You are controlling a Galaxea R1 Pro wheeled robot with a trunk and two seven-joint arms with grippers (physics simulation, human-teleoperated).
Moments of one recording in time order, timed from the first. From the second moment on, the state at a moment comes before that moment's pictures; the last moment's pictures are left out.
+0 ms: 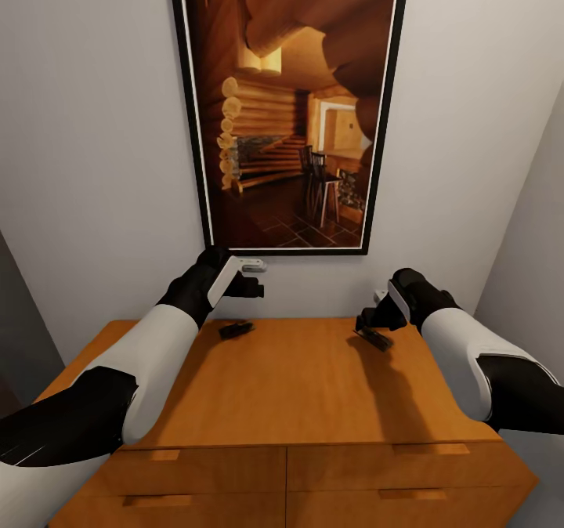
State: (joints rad) left arm -1.22 -0.17 -0.17 -0.60 0.24 1.04 0.17; right arm -1.25 -0.06 -0.05 -0.30 0.21 1.04 0.24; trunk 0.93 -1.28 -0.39
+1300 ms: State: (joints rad) left arm -1.22 -0.17 -0.17 -0.60 0.24 1.04 0.17; right arm -1.25 -0.05 -0.05 -0.30 0.20 1.04 0.24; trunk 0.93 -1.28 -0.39
